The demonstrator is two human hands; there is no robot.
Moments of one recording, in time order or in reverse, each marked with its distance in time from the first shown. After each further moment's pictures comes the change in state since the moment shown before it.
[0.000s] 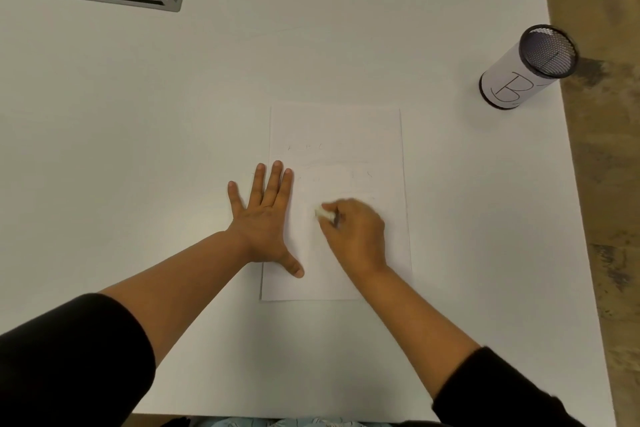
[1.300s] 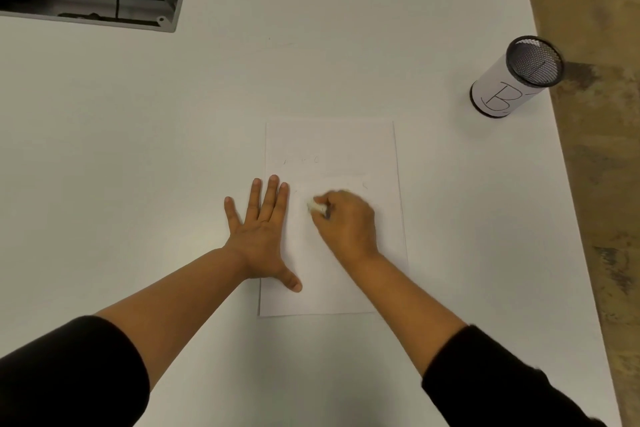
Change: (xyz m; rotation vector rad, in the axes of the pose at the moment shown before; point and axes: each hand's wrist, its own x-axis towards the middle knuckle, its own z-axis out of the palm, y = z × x) left_hand -0.001 0.001 0.001 0.001 0.007 0.000; right_hand 0.031 -0.003 0.006 -0.031 -0.029 -0.025
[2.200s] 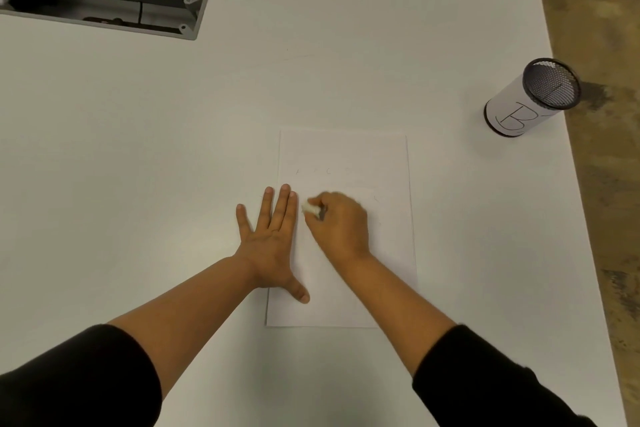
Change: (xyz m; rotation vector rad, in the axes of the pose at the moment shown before) left_hand 0.003 -0.002 0.003 0.005 0.000 0.006; right_hand 0.015 -0.014 0.018 0.013 -0.025 -0.040
